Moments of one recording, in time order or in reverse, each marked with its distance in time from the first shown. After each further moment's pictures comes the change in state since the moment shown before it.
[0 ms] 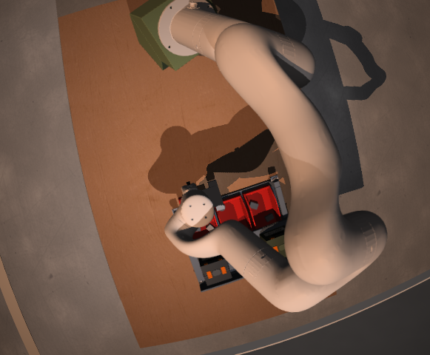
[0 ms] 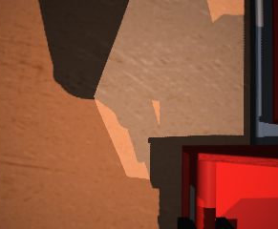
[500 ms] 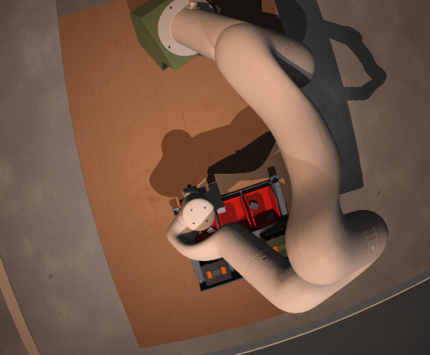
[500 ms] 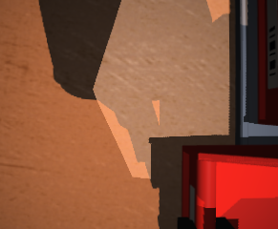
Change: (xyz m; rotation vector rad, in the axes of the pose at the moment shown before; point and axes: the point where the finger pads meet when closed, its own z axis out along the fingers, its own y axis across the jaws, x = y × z) arm 0.000 0.009 0.000 0.000 0.000 0.000
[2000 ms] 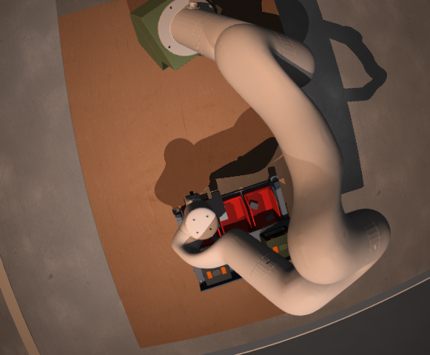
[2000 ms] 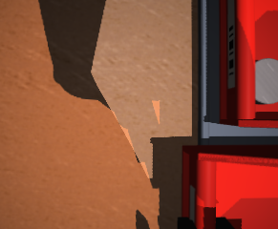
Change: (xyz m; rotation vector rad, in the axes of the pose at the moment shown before) arm 0.000 0.024 0.000 0.001 0.000 0.000
